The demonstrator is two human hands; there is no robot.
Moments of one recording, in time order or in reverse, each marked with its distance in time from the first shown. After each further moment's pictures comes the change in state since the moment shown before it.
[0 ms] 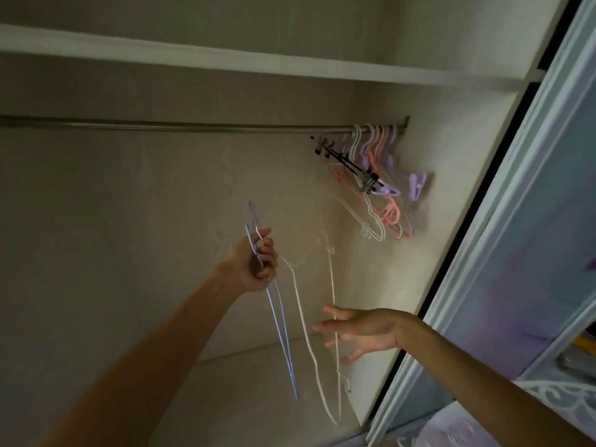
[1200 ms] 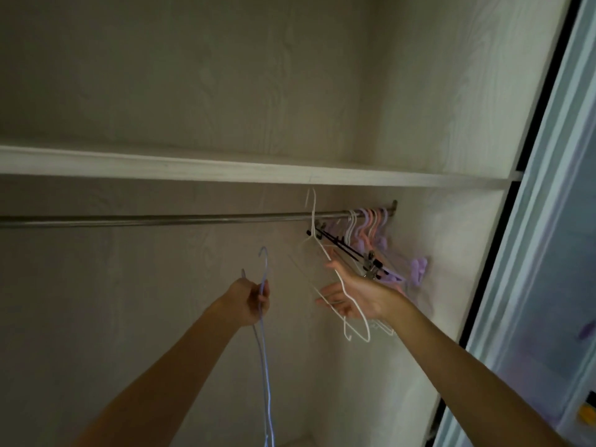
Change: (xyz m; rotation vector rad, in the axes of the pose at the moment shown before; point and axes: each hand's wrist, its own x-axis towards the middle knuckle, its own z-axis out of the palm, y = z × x) left_hand 0.061 0.115 0.013 0.042 0.223 0.163; right_hand 0.041 -0.187 -0.074 0.074 0.487 -0.261
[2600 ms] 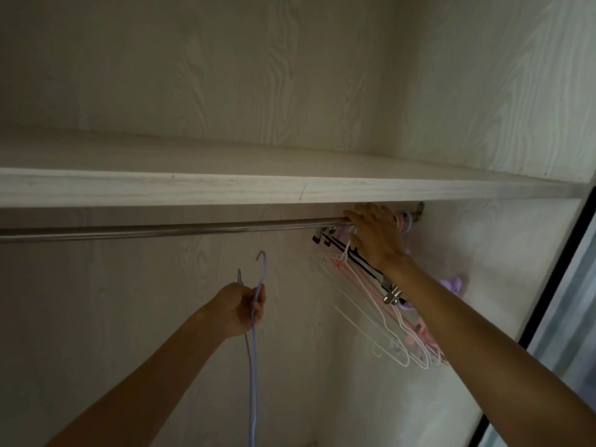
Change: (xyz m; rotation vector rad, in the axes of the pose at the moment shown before) left_hand 0.051 0.025 0.007 -0.062 0.043 -0.027; right_hand 0.116 -0.070 -0.092 -1.461 0.801 -0.727
